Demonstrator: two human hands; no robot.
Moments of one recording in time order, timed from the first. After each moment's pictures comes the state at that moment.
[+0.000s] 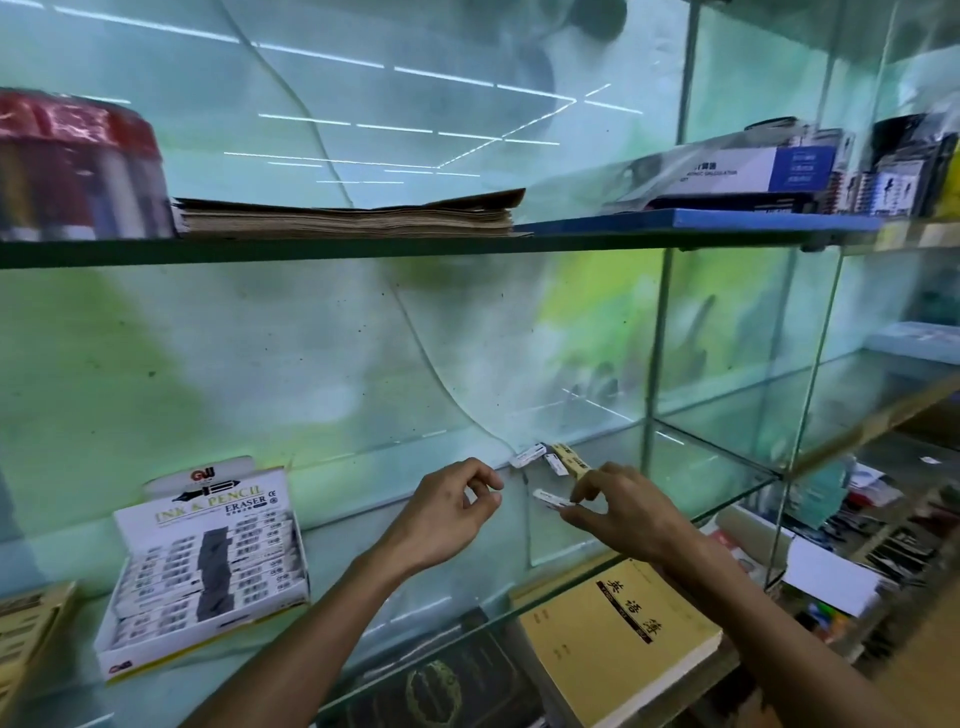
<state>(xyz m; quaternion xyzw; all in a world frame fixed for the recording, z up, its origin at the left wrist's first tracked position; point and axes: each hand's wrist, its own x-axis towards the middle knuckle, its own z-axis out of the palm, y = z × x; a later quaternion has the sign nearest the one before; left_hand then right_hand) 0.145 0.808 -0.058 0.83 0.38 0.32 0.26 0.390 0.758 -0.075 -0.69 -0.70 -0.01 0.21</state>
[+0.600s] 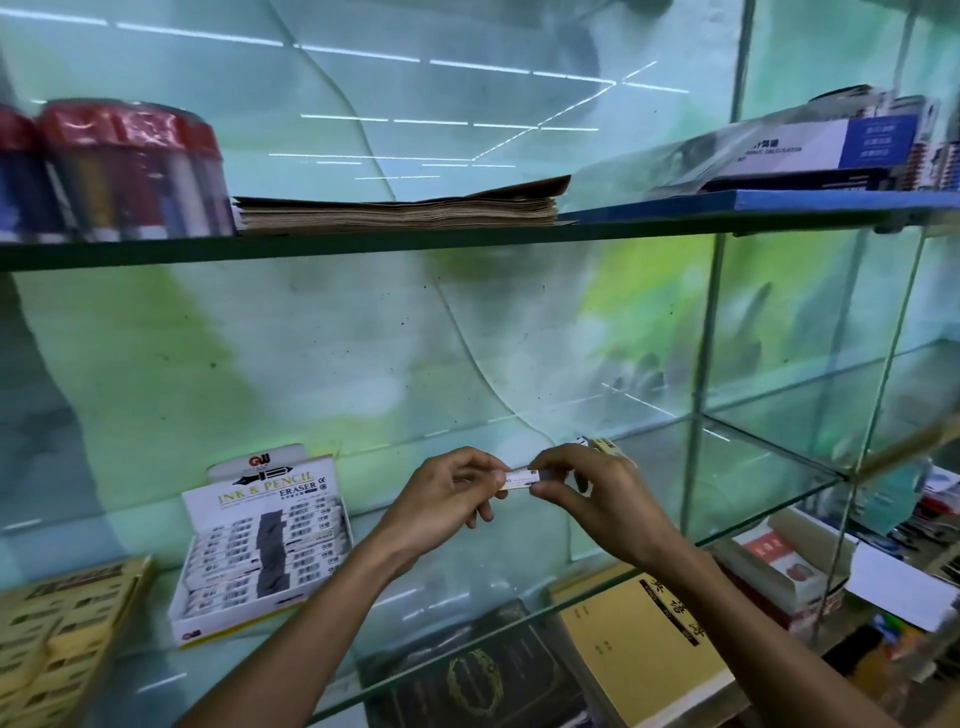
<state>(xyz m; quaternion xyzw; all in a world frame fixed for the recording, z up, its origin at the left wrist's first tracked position) 0.106 0.800 -0.045 0.73 0.38 0.39 0.43 0.315 0.760 -0.060 -0.48 -0.76 0.02 0.44</state>
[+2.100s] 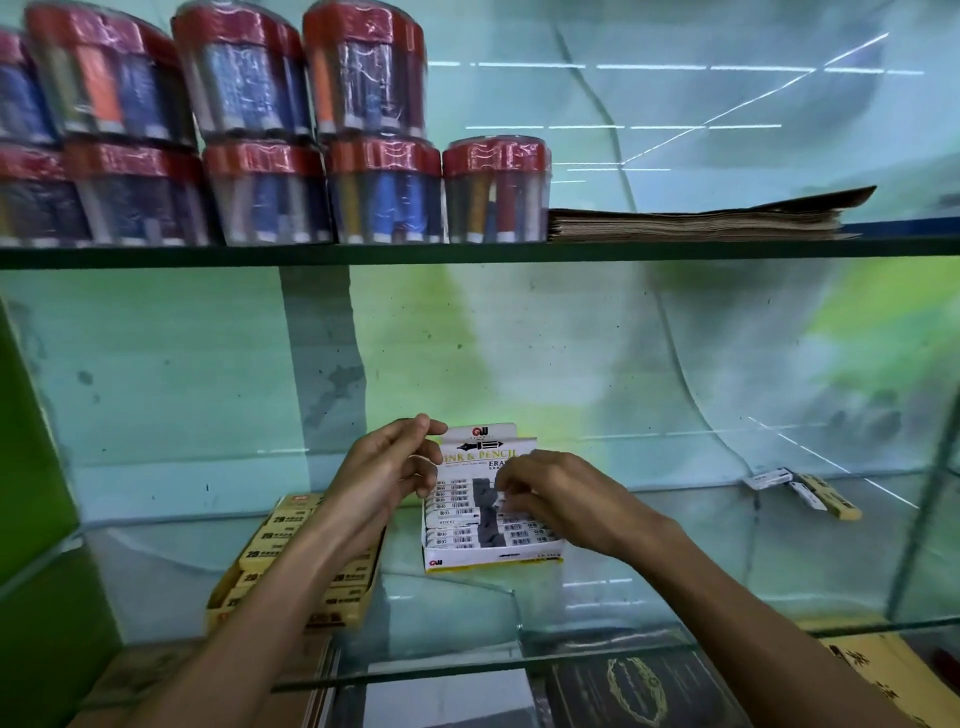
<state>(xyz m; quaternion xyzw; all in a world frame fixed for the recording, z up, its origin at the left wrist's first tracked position) -0.109 0.755 -0.017 0.52 0.39 0.60 0.46 0.115 0.794 -0.032 -0.31 -0.92 -0.03 0.26</state>
